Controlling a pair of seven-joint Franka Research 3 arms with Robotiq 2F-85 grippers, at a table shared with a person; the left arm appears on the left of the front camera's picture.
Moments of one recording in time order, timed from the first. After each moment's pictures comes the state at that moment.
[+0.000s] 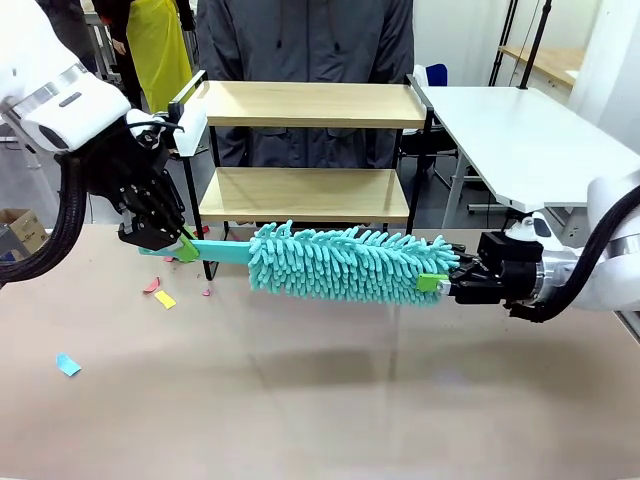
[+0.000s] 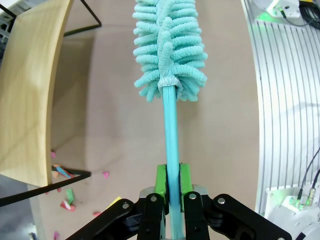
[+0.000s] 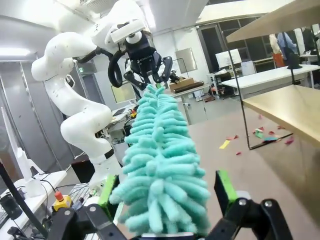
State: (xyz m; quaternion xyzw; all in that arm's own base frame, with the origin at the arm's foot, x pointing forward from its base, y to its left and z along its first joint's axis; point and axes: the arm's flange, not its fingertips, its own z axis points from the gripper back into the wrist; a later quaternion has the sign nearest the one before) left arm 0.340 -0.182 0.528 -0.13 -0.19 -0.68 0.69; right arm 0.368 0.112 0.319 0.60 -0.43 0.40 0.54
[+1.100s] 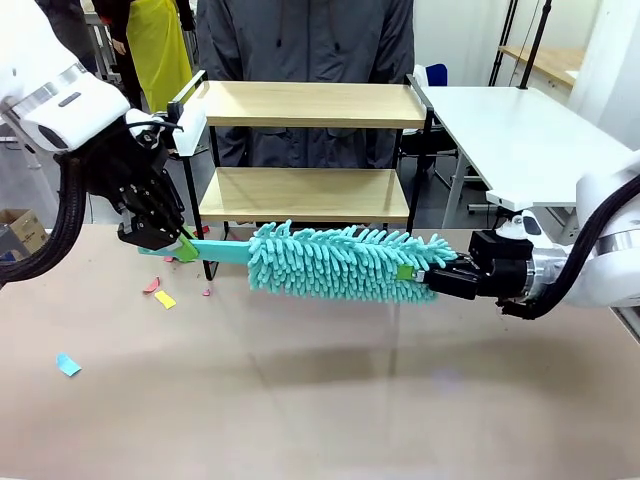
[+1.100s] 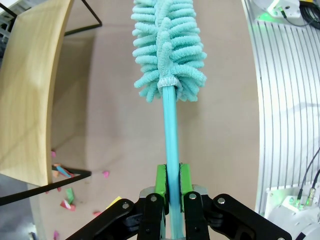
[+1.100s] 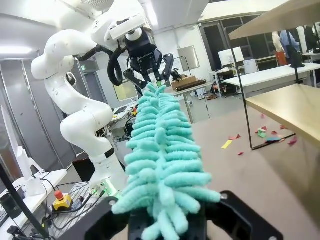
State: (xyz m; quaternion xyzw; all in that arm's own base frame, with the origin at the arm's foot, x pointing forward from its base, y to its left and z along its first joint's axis) left arm 0.341 -0.181 0.528 -0.13 -0.20 -0.68 0.69; right arm 0.373 0.121 0.319 0.60 -0.43 0.41 0.54
